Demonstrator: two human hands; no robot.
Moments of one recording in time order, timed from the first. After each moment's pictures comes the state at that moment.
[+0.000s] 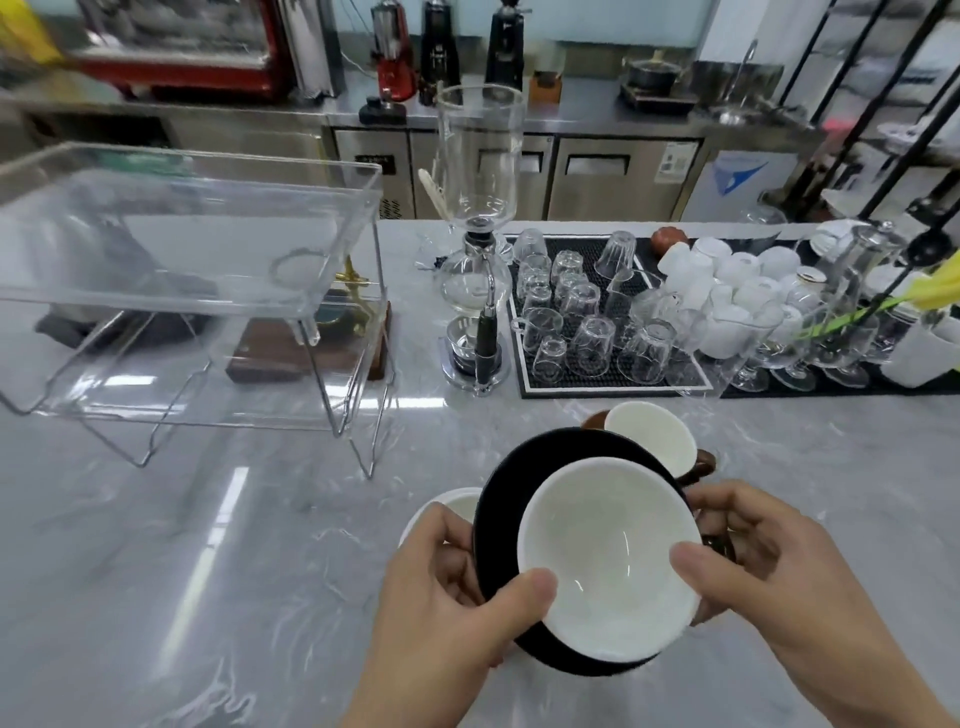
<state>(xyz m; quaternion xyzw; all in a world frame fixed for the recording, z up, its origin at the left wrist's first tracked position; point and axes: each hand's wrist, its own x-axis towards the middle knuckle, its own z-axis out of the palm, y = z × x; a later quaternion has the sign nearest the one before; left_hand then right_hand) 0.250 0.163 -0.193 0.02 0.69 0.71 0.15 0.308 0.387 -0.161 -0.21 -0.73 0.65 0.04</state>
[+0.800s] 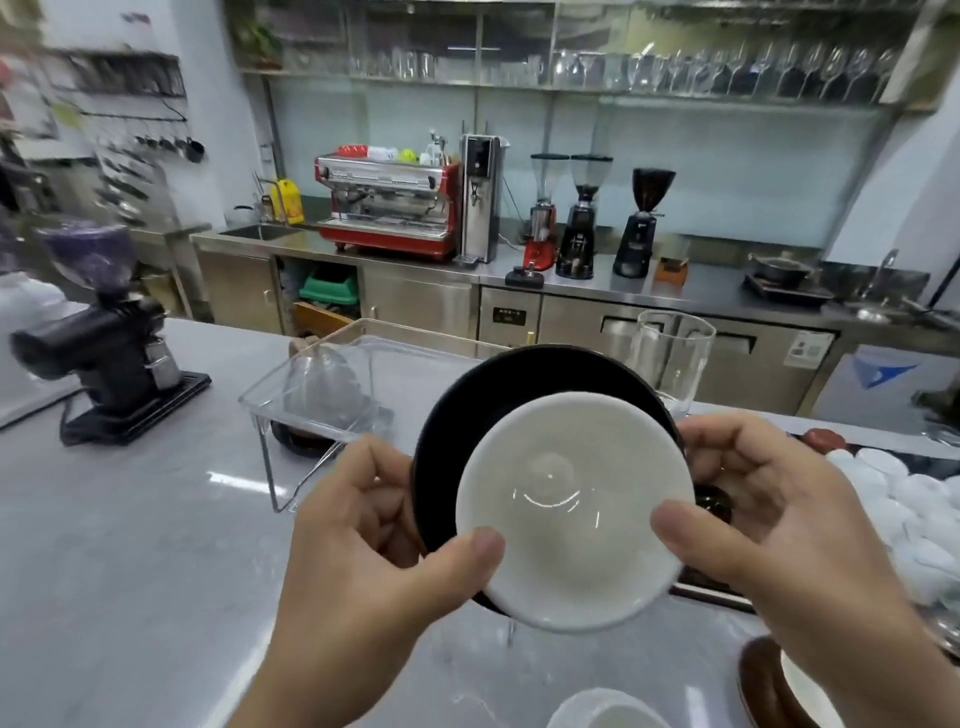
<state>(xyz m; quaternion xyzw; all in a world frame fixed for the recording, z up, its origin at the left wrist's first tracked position) 0.179 0.015 -0.063 0.12 0.66 0.73 -0.15 0.181 0.250 -0.030 0.13 -0.75 0.64 0.13</state>
